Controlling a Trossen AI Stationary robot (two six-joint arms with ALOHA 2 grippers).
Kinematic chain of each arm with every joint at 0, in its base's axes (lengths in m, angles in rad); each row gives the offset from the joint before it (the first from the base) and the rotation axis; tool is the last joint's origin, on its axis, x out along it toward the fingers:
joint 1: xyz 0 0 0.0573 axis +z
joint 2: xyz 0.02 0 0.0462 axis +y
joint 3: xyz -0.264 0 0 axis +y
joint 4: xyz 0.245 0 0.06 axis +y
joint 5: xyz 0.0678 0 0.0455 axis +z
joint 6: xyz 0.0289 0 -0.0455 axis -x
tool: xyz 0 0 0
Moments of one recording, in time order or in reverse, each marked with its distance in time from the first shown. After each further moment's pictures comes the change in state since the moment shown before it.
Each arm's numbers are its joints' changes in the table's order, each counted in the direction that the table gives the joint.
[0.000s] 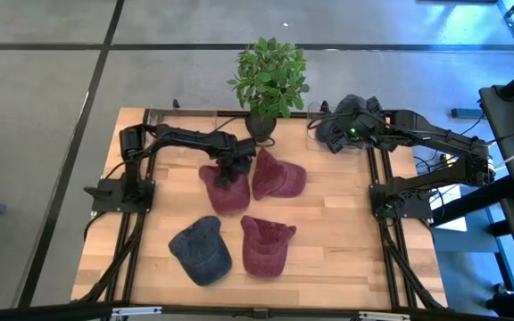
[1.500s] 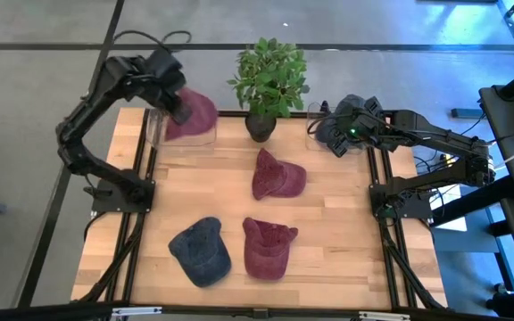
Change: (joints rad) left arm 0.437 -0.539 -0.621 0.808 0.058 0.616; right arm 0.000 0.000 0.000 0.021 0.011 0.182
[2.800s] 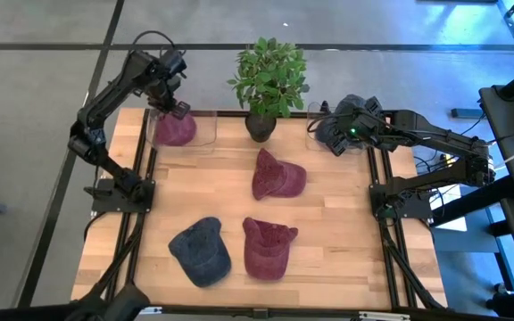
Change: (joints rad) left arm 0.258 0.129 0.218 -0.002 0.067 0.029; right arm 0.000 0.000 0.000 -0.015 0.000 -0.051
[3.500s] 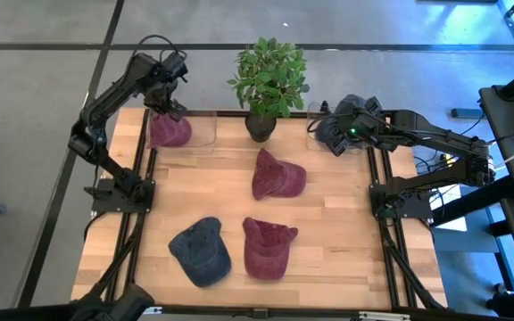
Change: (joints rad) left arm 0.002 0.005 0.057 0.000 0.131 0.029; right arm 0.000 0.000 0.000 -0.001 0.000 -0.003
